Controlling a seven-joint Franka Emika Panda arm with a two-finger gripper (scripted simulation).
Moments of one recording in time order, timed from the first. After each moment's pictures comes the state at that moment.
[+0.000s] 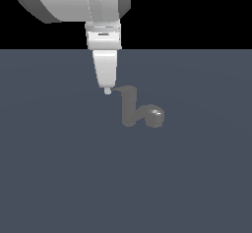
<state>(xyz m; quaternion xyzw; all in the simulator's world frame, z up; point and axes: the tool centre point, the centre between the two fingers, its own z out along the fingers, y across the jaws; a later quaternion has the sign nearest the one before) -0.033 0.056 0.176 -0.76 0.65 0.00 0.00</state>
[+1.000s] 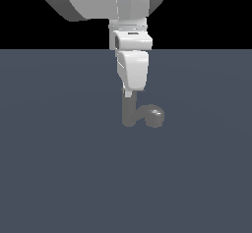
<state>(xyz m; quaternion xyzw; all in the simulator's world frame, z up) -0.058 -0.004 0.176 -0.77 0.64 0.00 0.00</state>
